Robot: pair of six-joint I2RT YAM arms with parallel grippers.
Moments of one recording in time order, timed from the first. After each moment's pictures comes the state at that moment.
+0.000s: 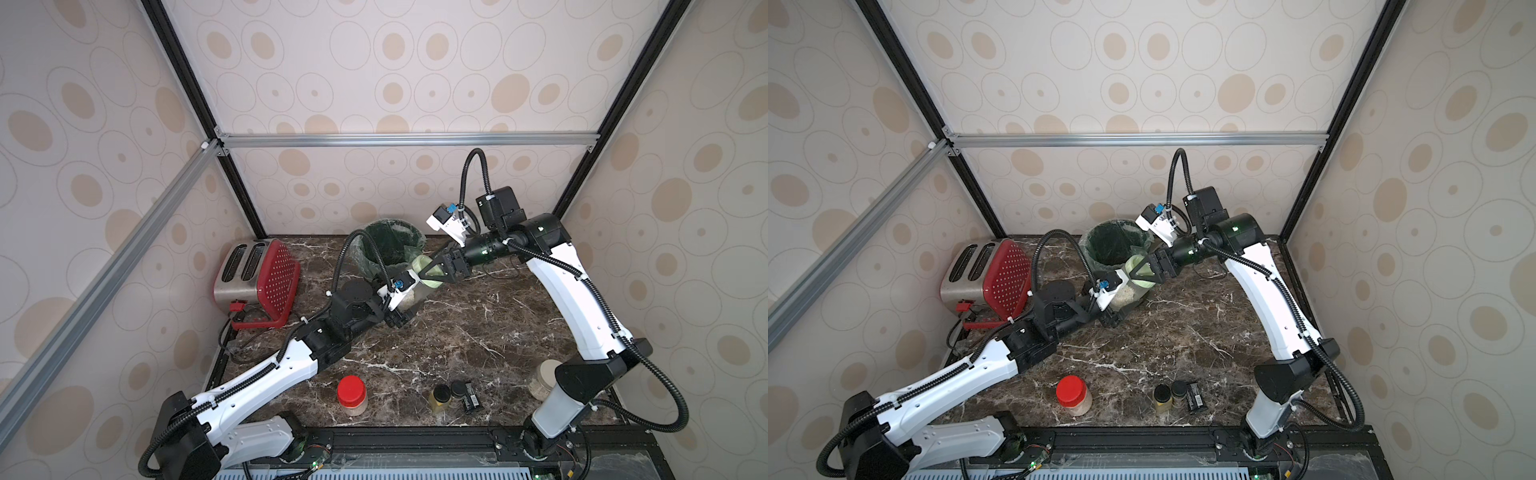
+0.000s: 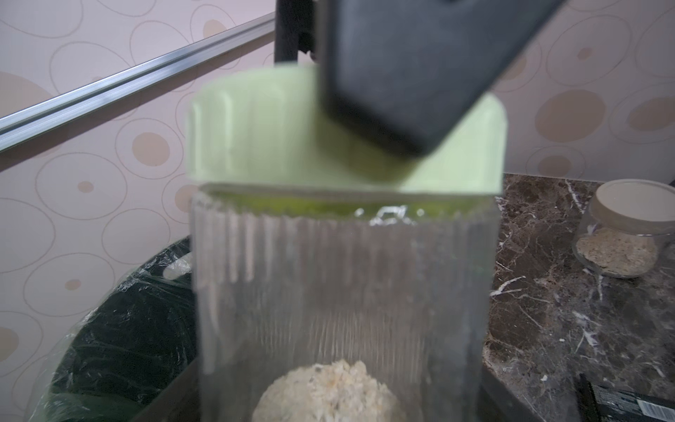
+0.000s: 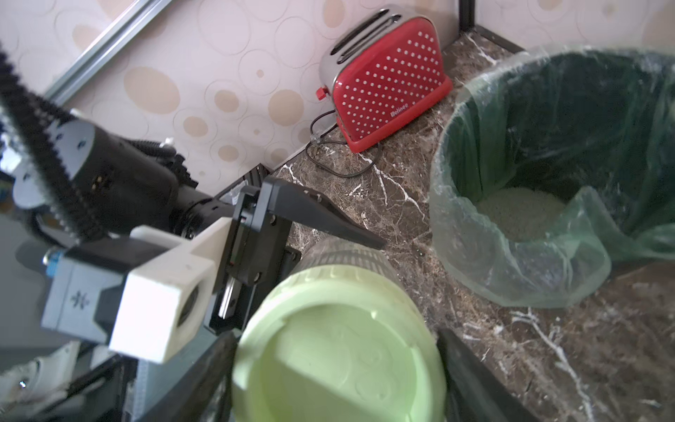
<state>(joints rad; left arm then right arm) -0.80 1.14 0.92 0.04 0.05 0.33 0.47 1.70 2.10 -1.28 -0.84 -0.28</state>
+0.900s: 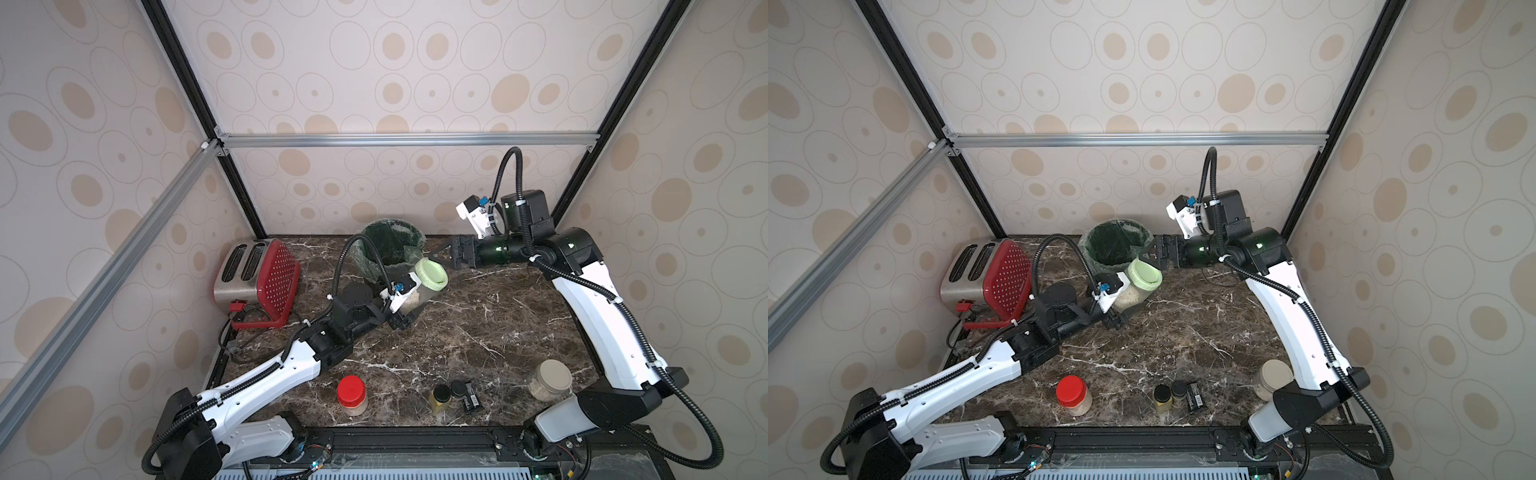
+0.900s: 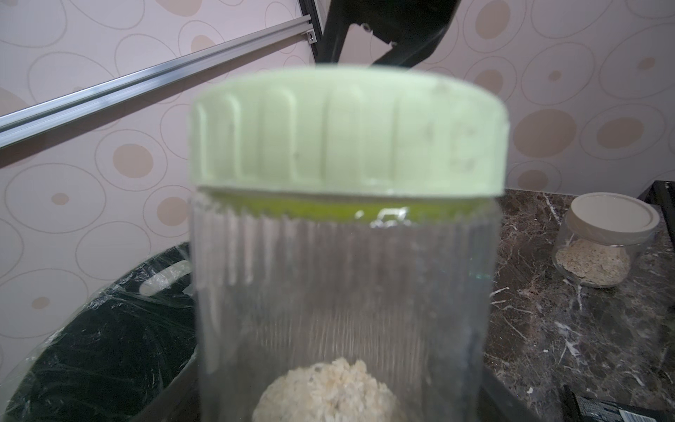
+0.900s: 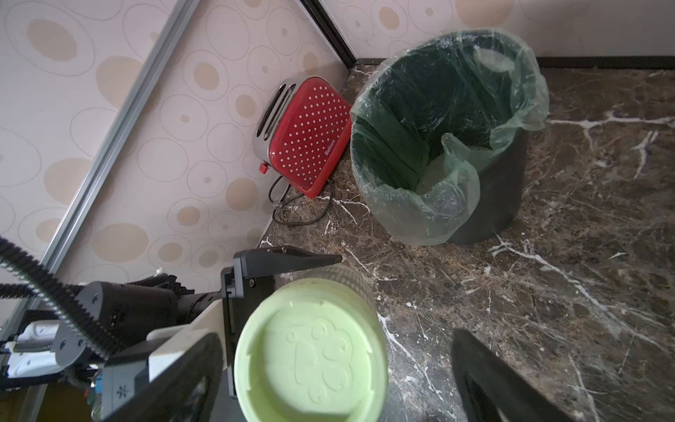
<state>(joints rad) -0.80 1.16 0.88 0.14 0.08 0.31 0.47 1.52 1.95 -1.09 -0.54 0.38</state>
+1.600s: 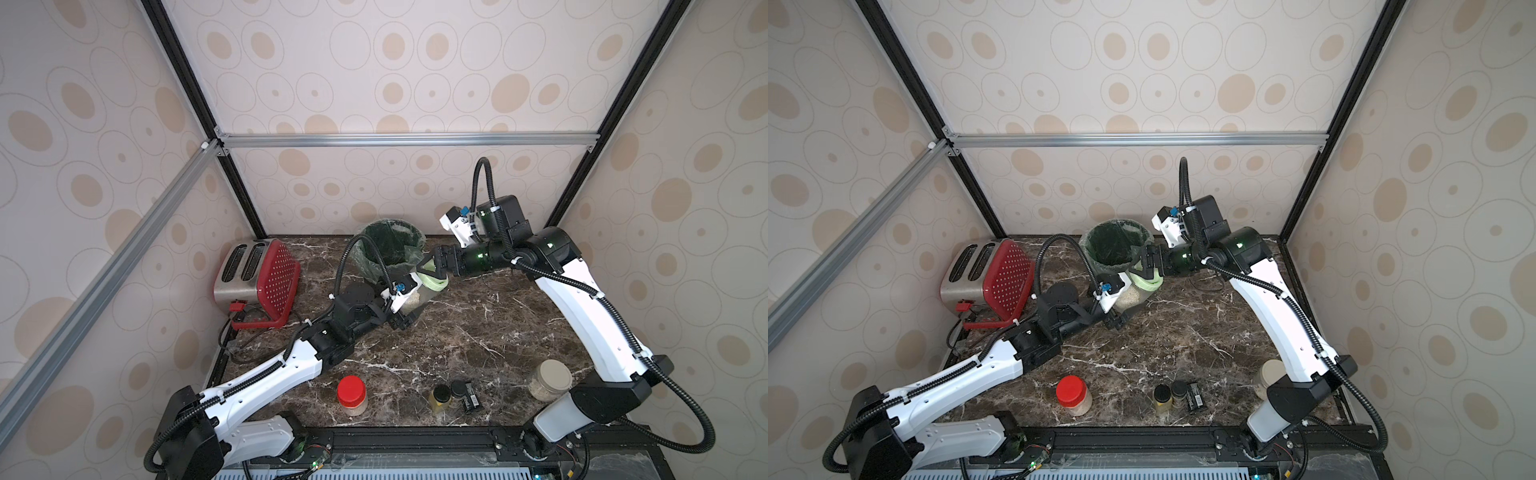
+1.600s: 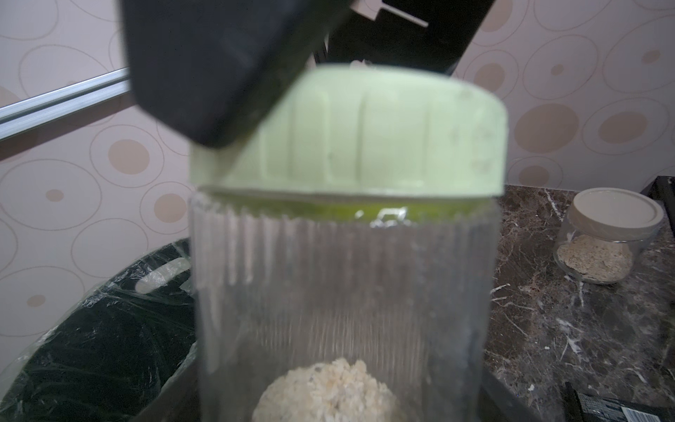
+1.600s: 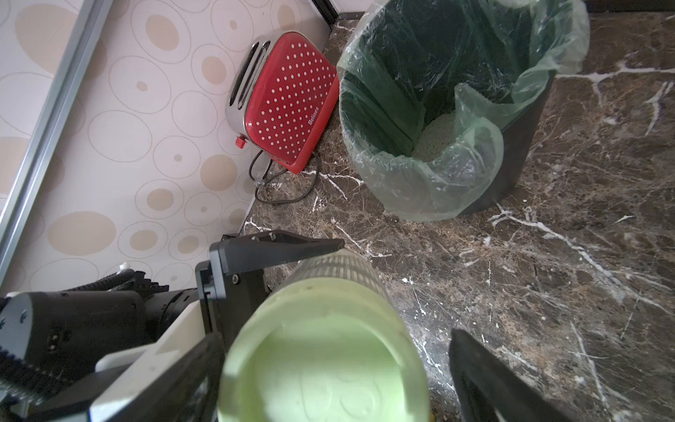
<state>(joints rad) -0.79 1.18 0.88 0.14 0.08 0.31 0.56 1.57 1.98 -1.17 -0.45 0.37</state>
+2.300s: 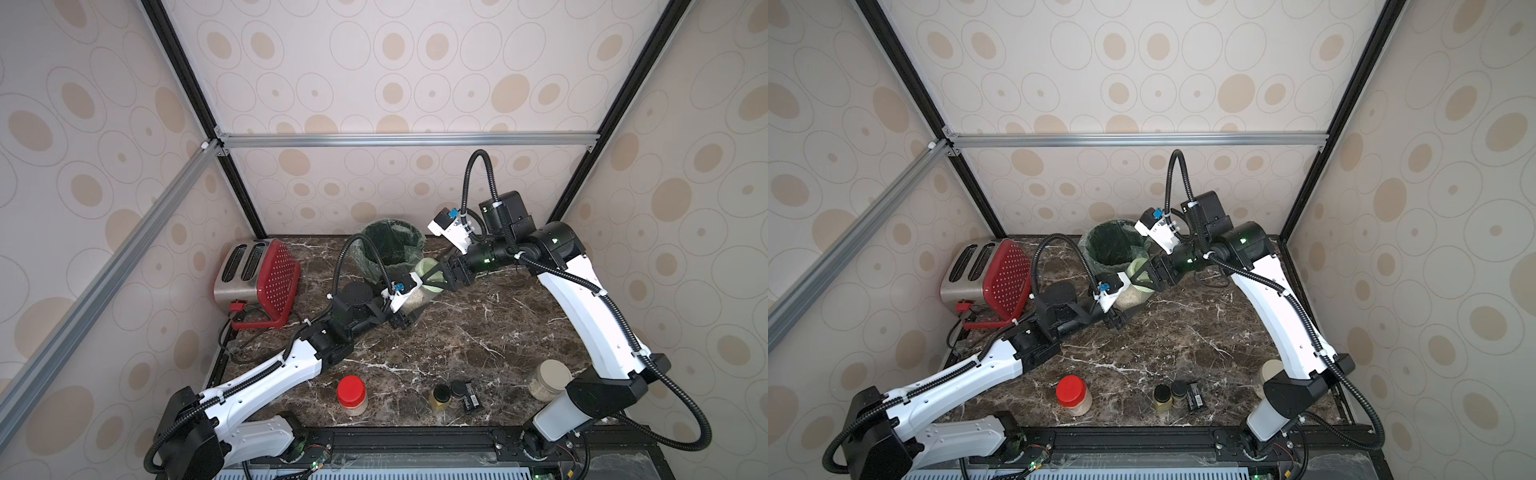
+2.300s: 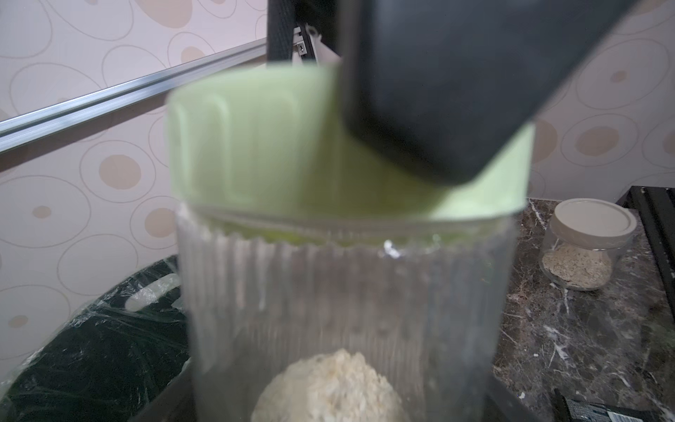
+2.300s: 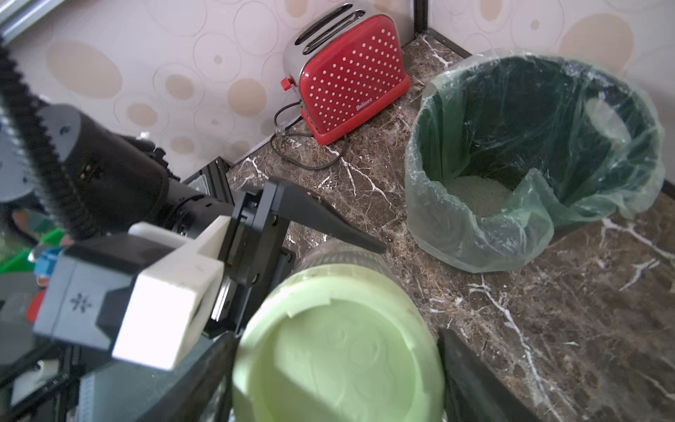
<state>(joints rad) -0.78 1.17 0.88 0.17 0.13 0.31 0.55 1.60 2.07 -1.26 -0.61 -0.22</state>
